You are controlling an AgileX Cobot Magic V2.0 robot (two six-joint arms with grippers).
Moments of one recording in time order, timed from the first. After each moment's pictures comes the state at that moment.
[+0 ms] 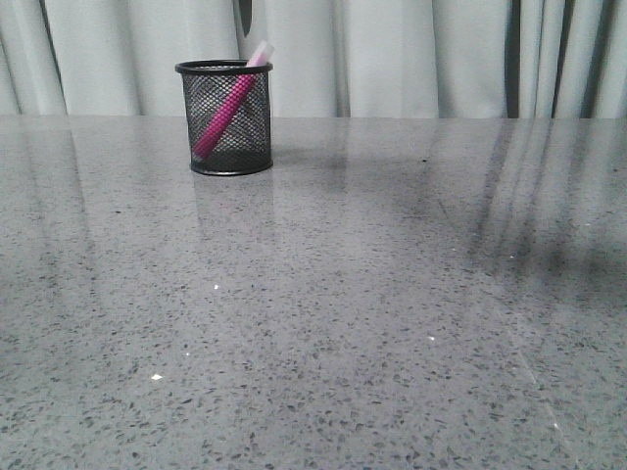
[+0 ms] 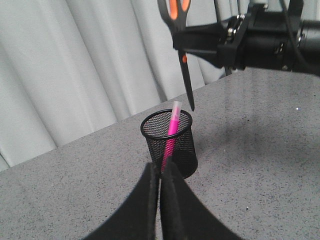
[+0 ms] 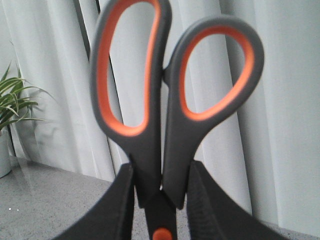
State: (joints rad) left arm 0.13 0.66 -0.66 -1.27 0.69 1.47; right arm 0.63 1.78 -1.25 0.22 -0.69 -0.08
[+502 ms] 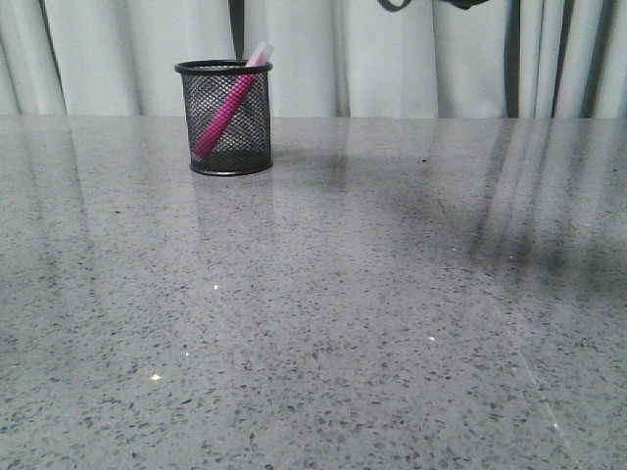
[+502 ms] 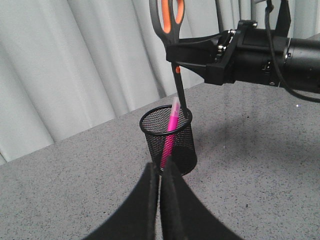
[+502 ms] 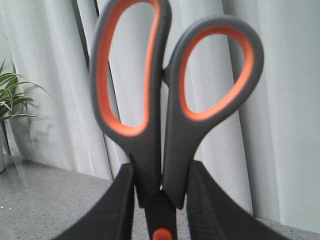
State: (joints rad) left arm 0.13 0.67 -0.66 -1.27 0.69 1.47; right arm 0.63 1.85 -1.28 0.22 -0.75 -0.08
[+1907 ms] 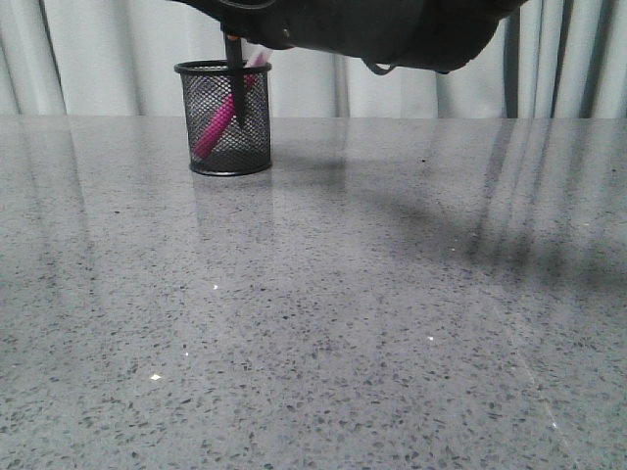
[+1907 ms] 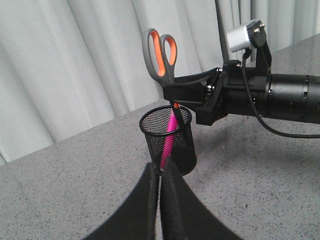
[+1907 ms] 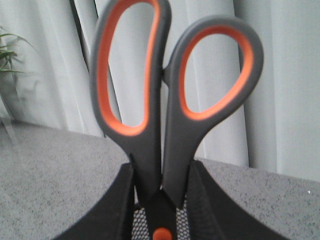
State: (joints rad) left arm 0.13 0.67 -0.66 -1.27 0.69 1.47; right arm 0.63 1.94 -1.28 0.22 -0.71 -0.08
